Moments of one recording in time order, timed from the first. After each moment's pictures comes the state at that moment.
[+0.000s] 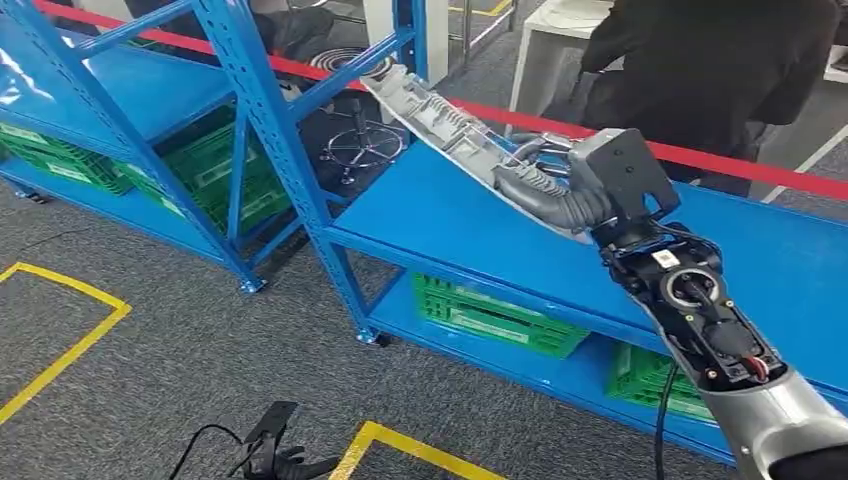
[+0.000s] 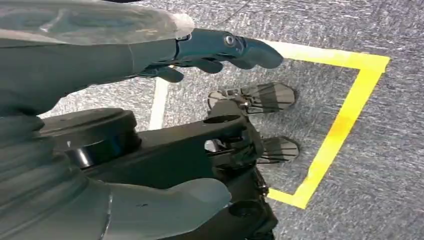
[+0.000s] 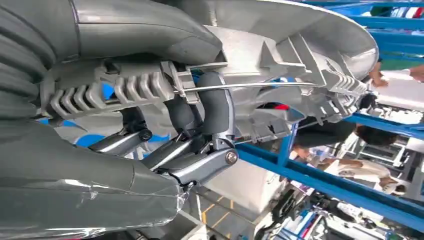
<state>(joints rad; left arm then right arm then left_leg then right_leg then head) -0.22 0.04 -1.02 -0.23 0.80 0.12 -0.10 -0.61 -0.15 0.63 -1.34 -0.19 -0.09 -0.27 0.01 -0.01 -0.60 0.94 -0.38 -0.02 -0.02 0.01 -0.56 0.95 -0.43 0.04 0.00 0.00</state>
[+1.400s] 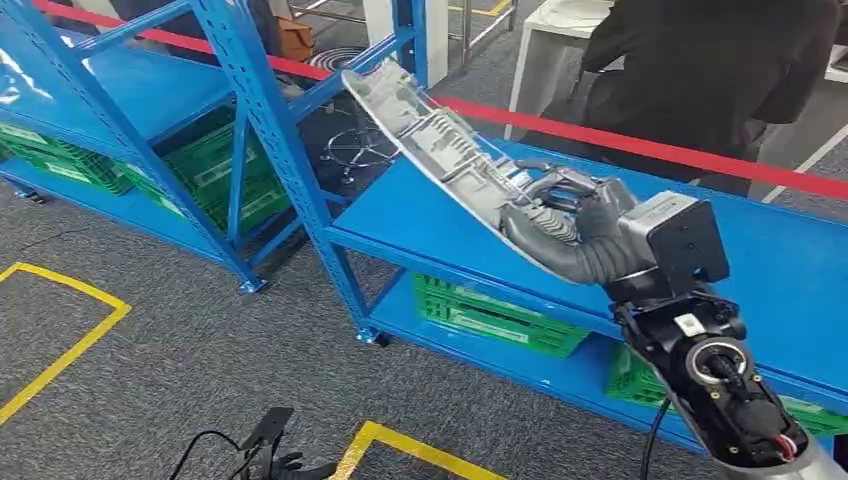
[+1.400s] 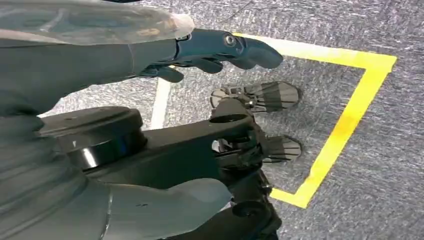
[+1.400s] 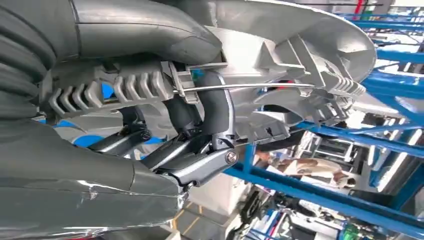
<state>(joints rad) -0.20 0.04 -1.02 -0.23 0.82 0.12 -0.12 -0.39 -0.16 0.63 -1.67 -0.17 -0.16 -0.27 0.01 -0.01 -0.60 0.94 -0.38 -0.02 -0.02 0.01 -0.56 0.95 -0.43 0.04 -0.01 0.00</state>
